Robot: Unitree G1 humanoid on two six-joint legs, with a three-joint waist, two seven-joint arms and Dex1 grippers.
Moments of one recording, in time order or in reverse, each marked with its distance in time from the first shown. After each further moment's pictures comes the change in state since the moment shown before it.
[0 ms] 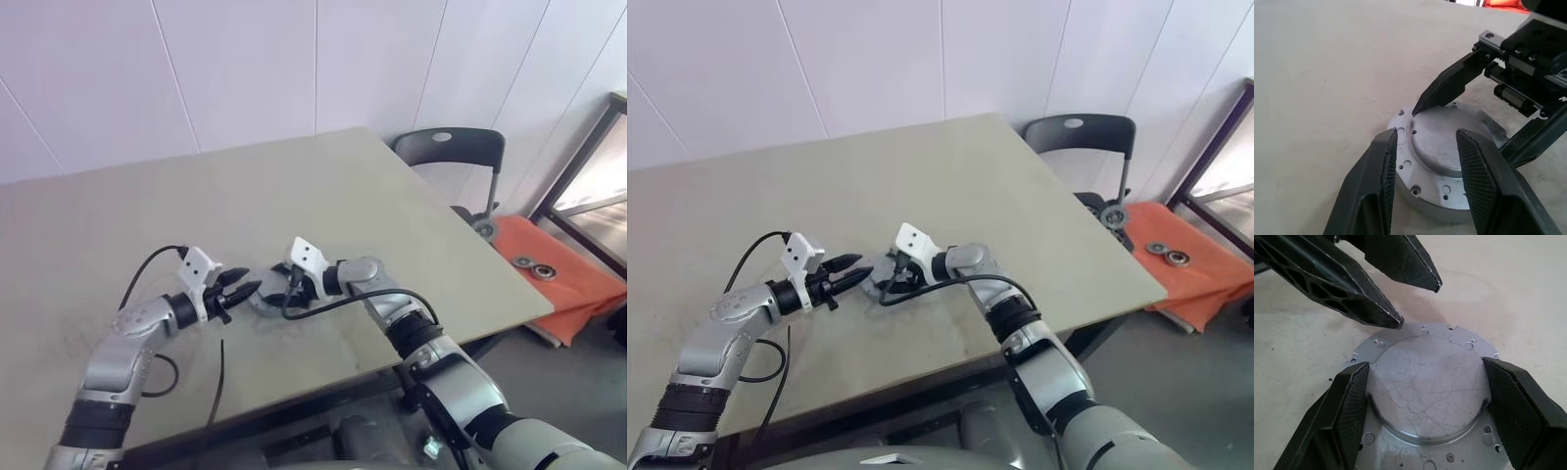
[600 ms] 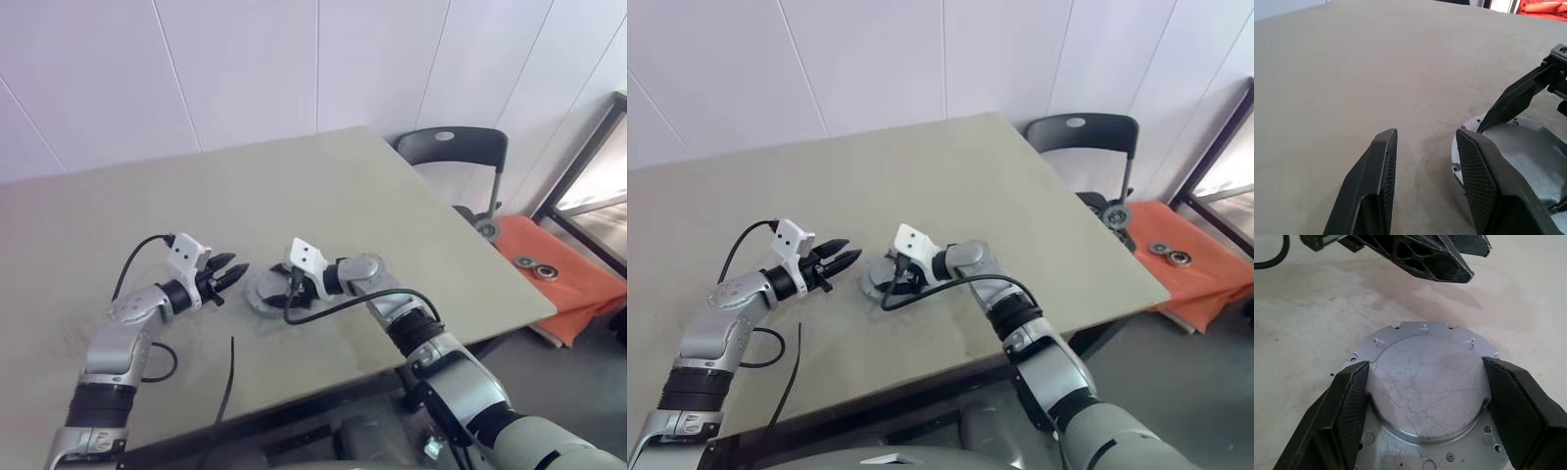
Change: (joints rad) left arm -0.080 -0.010 0.039 0.106 0.021 -0.025 0.050; right arm -0.006 -0.021 0.026 0.001 -0.011 -0.037 0.048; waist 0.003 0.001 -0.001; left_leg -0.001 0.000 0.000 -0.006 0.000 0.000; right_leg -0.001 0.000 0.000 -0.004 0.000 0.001
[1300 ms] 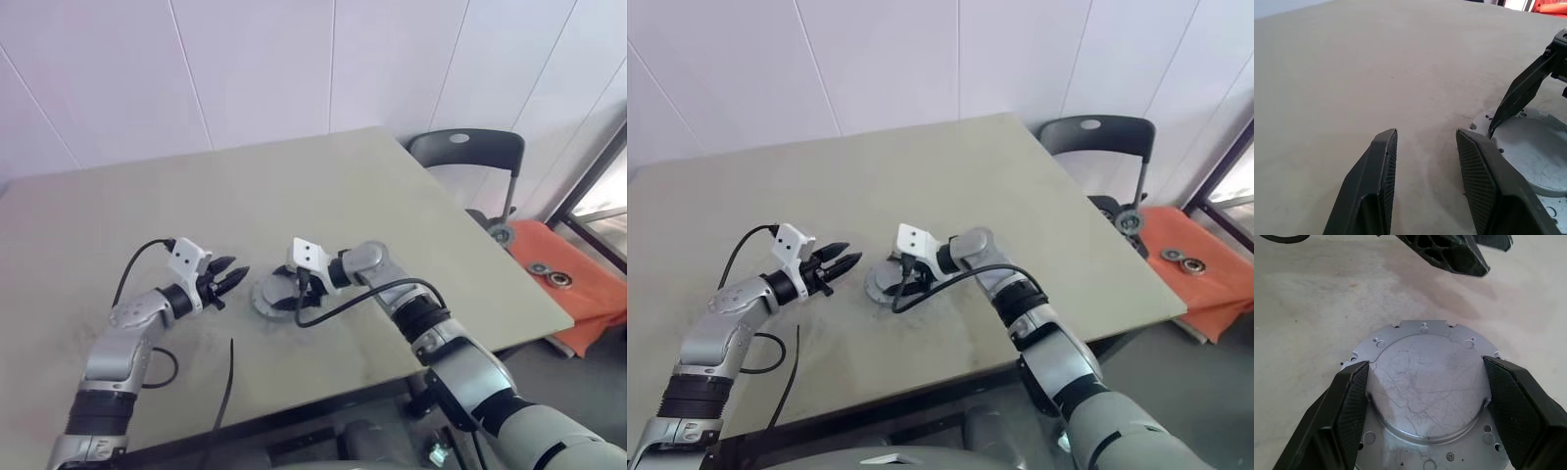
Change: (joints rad) left arm 0.034 -0.010 0.000 -0.037 0.000 0.003 0.026; right arm -0.096 -0.044 0.024 0.069 -0.010 0.039 0.157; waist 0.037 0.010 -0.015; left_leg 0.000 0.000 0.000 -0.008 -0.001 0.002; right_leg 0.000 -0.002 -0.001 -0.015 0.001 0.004
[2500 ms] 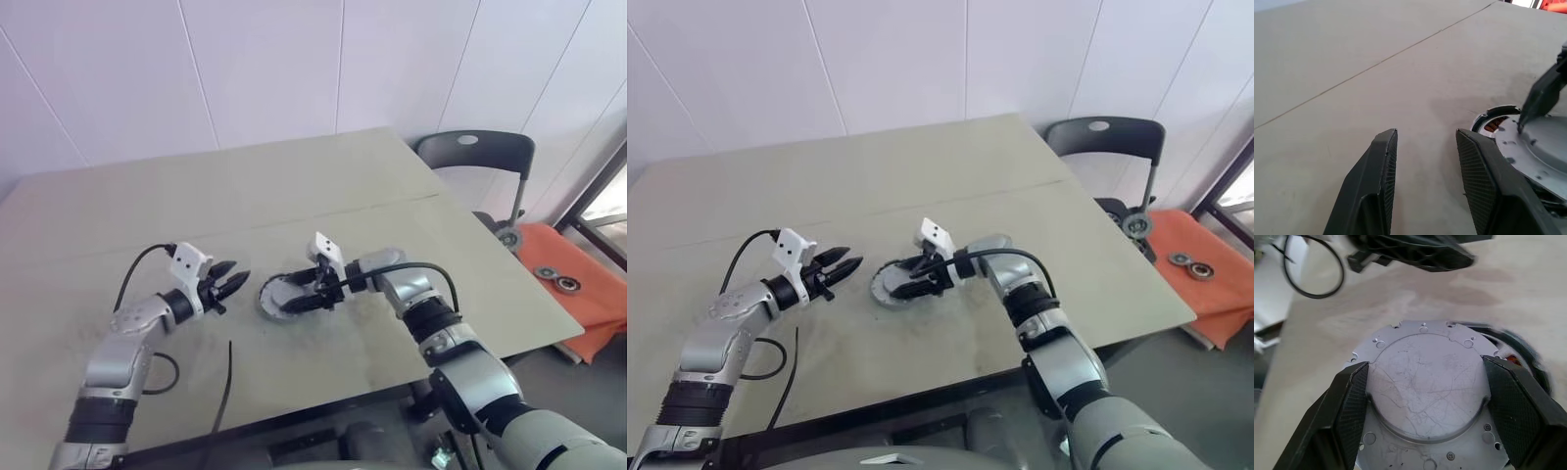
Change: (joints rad) left arm 0.025 -0.006 0.000 -0.031 0.000 0.016 0.012; right arm 0.055 -0.015 -0.117 -0.058 0.138 0.219 0.145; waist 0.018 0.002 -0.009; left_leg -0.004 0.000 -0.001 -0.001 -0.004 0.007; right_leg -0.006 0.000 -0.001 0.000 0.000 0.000
